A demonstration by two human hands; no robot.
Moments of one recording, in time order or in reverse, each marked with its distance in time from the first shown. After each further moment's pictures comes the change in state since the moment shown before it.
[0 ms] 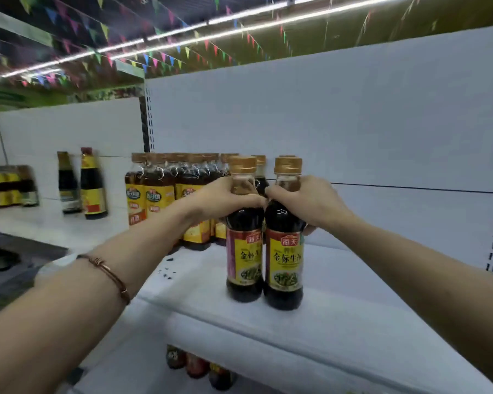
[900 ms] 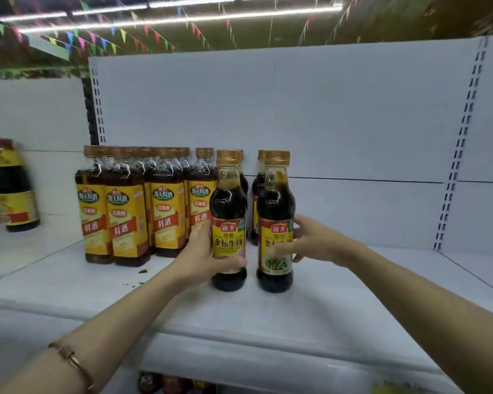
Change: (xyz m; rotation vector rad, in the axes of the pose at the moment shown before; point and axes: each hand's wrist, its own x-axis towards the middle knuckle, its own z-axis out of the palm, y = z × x) left_hand 0.005 -0.110 0.049 -0.150 0.014 0.034; right_hand -0.011 0.060 0.034 0.169 -0.293 0.165
